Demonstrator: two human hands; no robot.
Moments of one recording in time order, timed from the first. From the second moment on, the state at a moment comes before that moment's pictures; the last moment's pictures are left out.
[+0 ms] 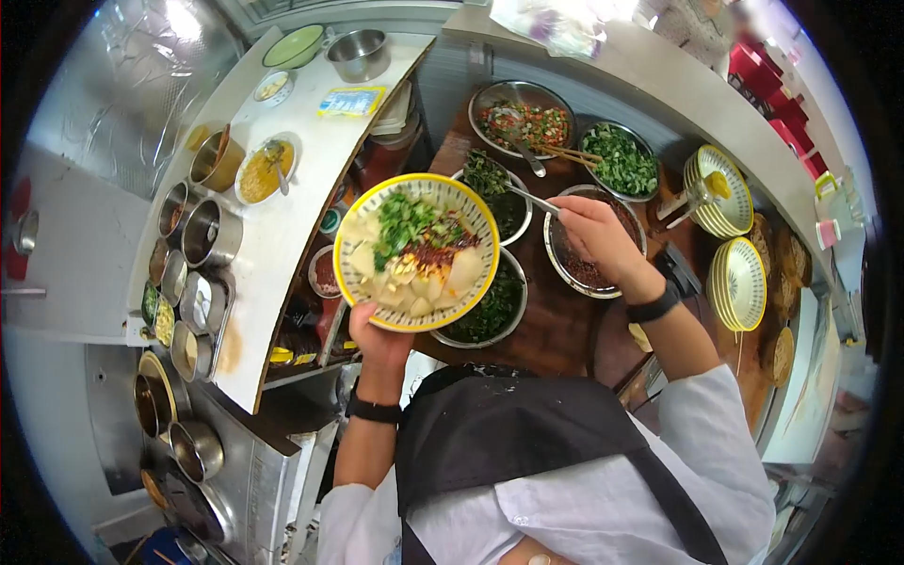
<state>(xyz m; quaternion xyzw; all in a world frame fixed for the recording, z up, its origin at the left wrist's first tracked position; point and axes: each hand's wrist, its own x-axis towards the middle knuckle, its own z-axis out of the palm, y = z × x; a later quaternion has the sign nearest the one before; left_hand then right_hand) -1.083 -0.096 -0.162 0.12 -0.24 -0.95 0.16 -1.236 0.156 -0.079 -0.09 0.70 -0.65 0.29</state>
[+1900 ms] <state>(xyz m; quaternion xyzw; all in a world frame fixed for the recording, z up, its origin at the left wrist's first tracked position) -1.039 -0.100 -0.157 0.19 -0.23 -0.94 0.18 -1.388 0.109 -0.155 -0.15 0.99 -0.04 -0.01</state>
